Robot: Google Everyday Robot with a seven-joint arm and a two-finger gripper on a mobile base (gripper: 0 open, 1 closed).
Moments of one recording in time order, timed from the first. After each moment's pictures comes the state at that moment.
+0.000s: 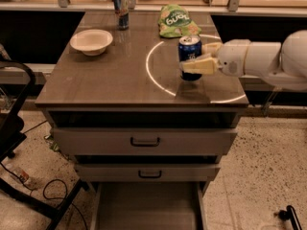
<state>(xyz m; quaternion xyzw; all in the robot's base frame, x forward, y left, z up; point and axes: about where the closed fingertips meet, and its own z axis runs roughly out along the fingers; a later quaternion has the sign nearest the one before) 0.655 -0.133 0.903 -0.40 0.68 0.25 0.56</state>
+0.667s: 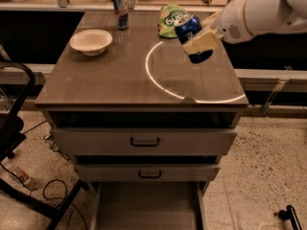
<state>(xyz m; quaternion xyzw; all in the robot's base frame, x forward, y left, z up) 0.650 -0.132 0.964 -0.47 0.74 0.11 0.47</state>
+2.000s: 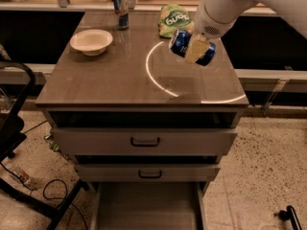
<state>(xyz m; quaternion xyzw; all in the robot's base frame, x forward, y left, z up) 0.661 -0.130 0.939 -0.59 0.74 -0.10 0.29</state>
